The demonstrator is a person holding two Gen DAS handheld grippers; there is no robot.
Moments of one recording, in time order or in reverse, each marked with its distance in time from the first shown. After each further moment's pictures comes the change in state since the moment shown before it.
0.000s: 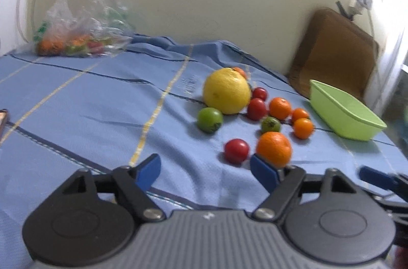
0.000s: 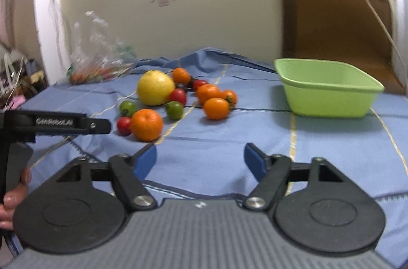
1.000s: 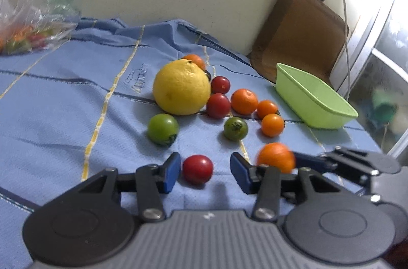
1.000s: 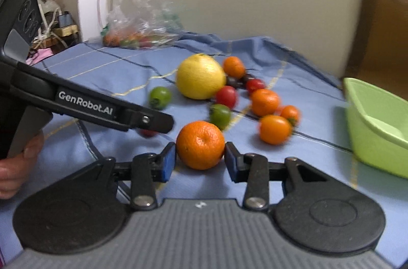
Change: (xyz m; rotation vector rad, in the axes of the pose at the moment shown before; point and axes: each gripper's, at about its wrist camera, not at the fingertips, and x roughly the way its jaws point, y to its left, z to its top) left arm 0.042 -0.011 0.025 0.059 0.122 -0.185; right arm 0.054 0.020 0.024 -0.210 0.111 0.144
